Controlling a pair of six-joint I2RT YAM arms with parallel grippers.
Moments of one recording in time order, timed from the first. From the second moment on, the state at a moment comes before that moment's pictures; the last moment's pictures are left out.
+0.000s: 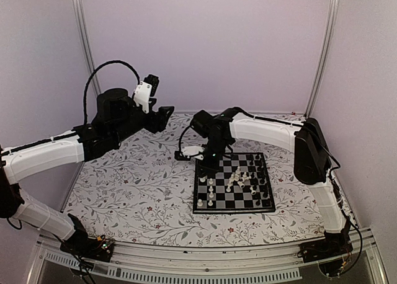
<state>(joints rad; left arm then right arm) -0.73 1.31 1.01 0.16 -0.24 0.07 0.90 2.31 2.05 -1.03 -0.22 -0.58</state>
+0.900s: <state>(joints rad) -0.73 1.31 1.01 0.15 -0.23 0.07 0.90 2.33 2.05 -1.04 -0.22 -0.58</state>
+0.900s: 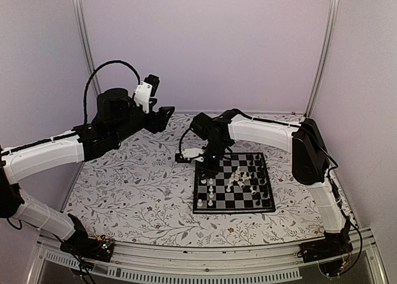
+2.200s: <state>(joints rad) -0.73 1.31 1.01 0.15 -0.22 0.07 0.88 2.36 2.09 -1.07 -0.25 -0.58</state>
